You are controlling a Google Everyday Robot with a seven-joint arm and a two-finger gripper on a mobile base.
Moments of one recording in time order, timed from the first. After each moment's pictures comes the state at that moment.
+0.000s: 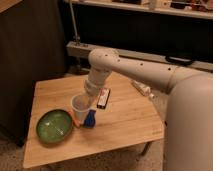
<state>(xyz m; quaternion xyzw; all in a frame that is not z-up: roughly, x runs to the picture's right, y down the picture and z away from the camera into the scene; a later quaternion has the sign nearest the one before) -0.123 0.066 0.719 -0.45 0.00 0.37 0.82</state>
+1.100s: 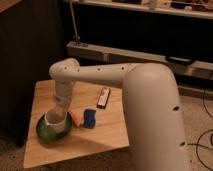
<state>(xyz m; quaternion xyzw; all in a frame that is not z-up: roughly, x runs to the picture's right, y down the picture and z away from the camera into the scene) -0.235 0.128 0.741 -0.45 -0.01 0.24 0.86</state>
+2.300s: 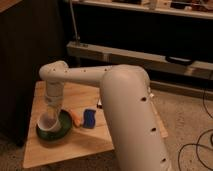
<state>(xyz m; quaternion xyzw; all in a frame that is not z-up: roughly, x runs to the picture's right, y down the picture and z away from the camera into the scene) -0.275 0.127 0.769 -0.48 0.00 0.23 0.85</state>
